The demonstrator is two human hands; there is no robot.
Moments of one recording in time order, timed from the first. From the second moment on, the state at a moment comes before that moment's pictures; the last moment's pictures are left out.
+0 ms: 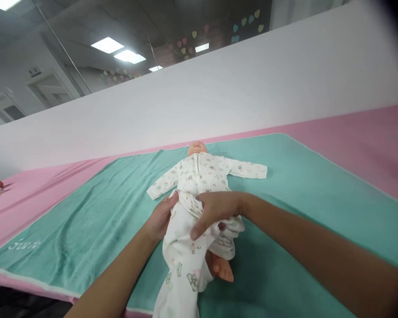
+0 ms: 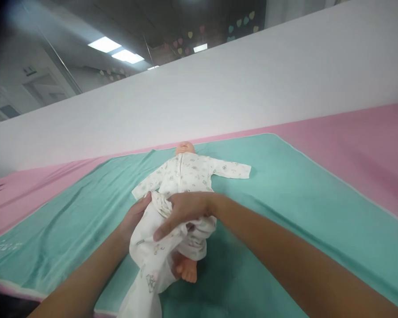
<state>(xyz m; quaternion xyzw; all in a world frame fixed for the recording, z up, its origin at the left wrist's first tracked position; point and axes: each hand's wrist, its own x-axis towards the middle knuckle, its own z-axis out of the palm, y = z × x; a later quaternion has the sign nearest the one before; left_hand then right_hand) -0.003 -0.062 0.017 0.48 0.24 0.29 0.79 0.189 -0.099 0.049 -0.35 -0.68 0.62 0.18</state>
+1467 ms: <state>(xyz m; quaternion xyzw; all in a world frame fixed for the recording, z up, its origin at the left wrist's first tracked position) -0.004 -0.073 0.029 0.56 0.14 0.32 0.75 0.175 -0.111 0.053 -0.23 -0.59 0.68 0.36</state>
